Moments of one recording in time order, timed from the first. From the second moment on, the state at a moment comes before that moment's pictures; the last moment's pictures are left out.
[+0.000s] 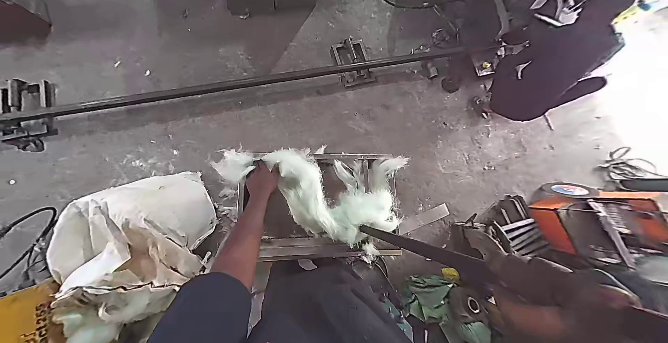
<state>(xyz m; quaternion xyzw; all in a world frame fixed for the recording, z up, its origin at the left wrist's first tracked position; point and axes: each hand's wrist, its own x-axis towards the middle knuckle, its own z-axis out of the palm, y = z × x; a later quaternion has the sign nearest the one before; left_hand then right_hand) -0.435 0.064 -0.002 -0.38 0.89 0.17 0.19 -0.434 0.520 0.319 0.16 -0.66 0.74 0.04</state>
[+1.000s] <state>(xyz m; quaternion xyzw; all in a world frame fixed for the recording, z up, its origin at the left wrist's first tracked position) -0.402 0.116 -0.009 -0.32 0.93 0.15 0.07 -0.442 0.541 0.311 0.18 -0.62 0.76 0.05</state>
